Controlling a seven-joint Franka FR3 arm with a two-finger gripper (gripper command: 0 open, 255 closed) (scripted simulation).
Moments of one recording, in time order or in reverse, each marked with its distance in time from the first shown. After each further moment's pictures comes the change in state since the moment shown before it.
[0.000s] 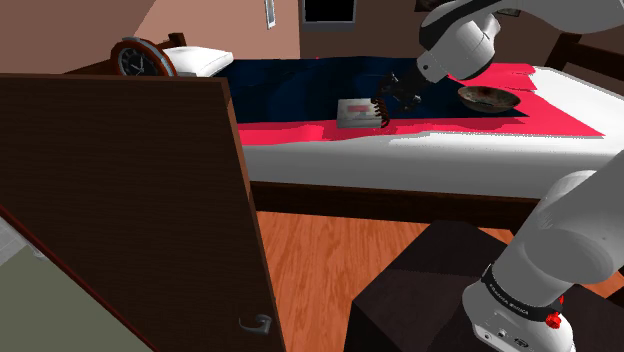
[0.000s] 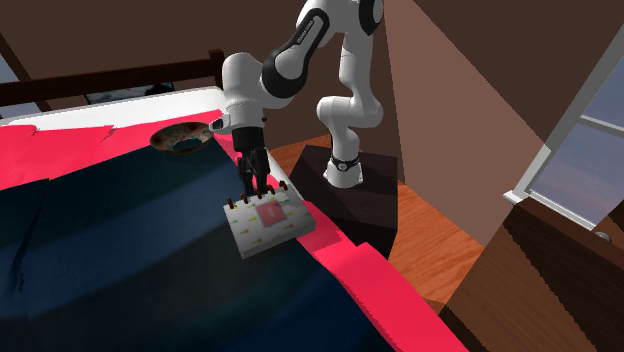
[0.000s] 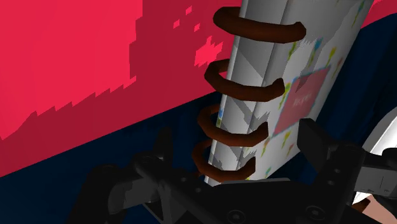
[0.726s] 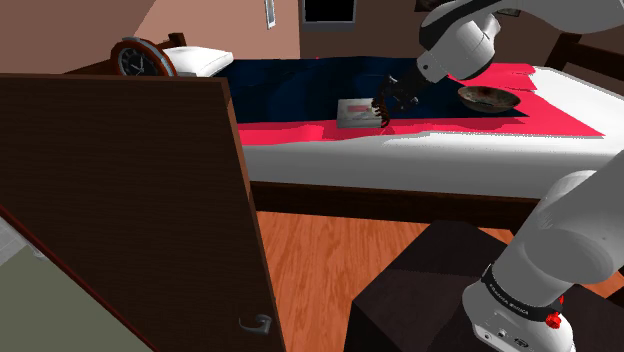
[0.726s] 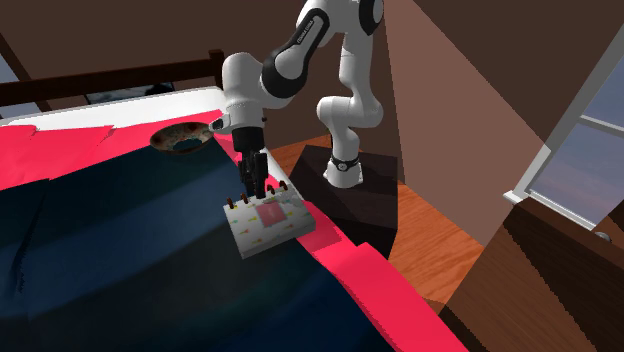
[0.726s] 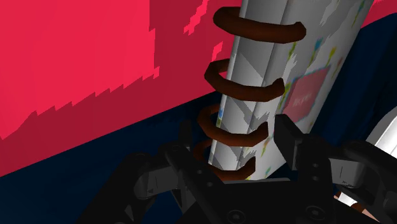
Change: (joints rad) arm 0.000 0.000 0.000 0.000 0.000 0.000 0.000
